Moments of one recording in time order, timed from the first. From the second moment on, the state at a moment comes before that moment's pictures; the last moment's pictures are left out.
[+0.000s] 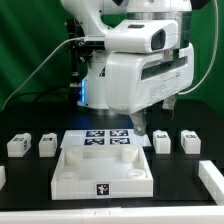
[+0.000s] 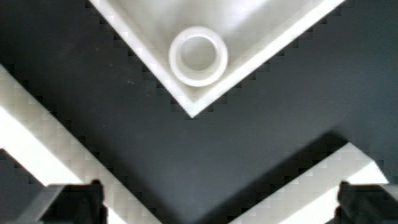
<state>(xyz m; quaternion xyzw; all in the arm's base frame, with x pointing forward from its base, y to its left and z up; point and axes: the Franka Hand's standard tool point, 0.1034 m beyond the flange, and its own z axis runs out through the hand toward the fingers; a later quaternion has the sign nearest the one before) 0.566 0.055 0.114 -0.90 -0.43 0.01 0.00</state>
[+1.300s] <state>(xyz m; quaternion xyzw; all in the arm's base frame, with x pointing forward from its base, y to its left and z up) 0.534 0.039 0.102 -0.72 -0.70 -0.02 -0.02</state>
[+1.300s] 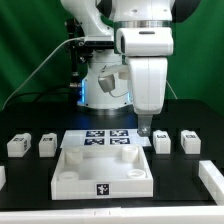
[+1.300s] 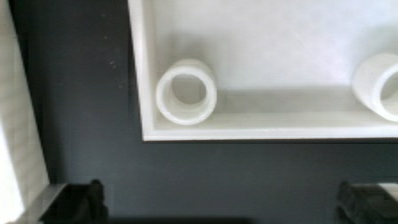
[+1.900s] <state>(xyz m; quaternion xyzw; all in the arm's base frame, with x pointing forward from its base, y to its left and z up) 0.485 0.019 0.082 -0.71 -0.71 -0.01 -0.02</state>
